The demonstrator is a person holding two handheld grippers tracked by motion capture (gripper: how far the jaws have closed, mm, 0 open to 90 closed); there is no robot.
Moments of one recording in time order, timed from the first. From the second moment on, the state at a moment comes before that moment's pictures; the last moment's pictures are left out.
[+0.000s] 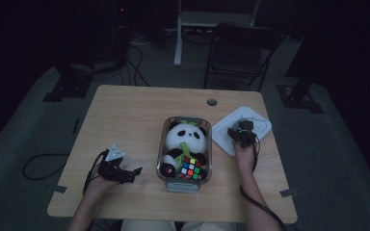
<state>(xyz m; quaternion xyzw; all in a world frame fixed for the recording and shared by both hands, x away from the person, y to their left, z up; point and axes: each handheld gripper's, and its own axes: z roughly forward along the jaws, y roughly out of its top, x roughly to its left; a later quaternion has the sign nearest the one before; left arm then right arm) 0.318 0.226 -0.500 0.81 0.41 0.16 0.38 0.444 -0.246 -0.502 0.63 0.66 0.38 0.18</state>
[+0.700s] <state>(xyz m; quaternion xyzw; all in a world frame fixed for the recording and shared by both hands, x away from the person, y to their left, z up) 0.318 0.222 -0.500 0.81 0.41 0.16 0.38 0.400 -0.271 -0.512 0.48 0.76 0.44 0.05</state>
